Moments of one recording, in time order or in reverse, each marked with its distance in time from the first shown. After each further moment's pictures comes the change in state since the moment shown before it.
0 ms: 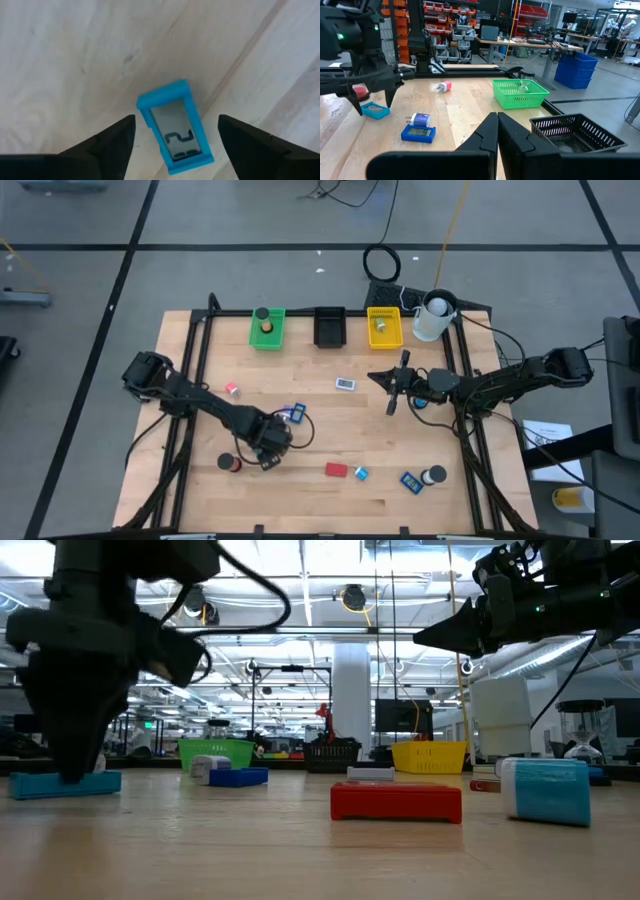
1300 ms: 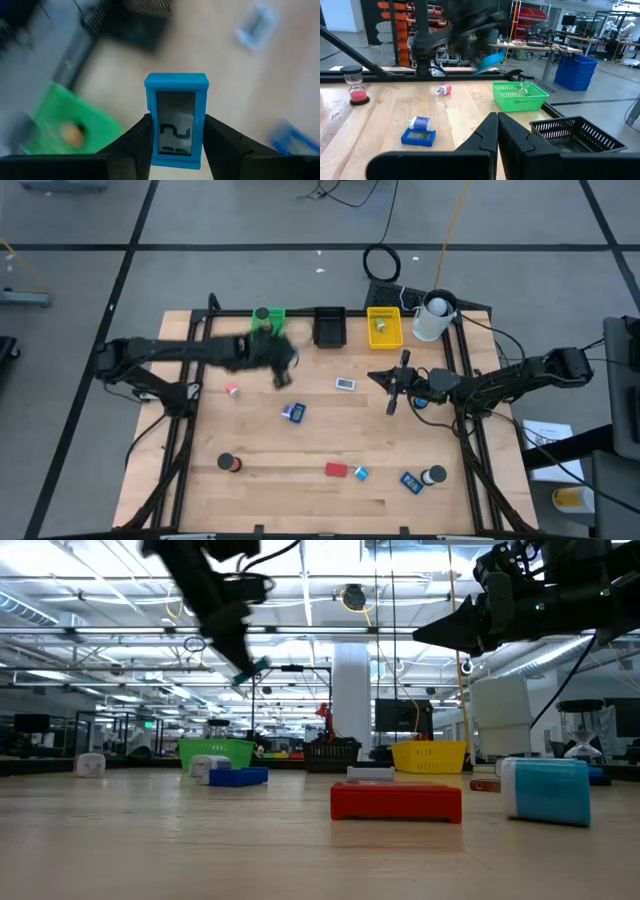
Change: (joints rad) left arm 0.585 -0.300 0.091 0.237 -0.386 0.897; right arm 0.000 0.000 0.000 0.015 0.000 -0.002
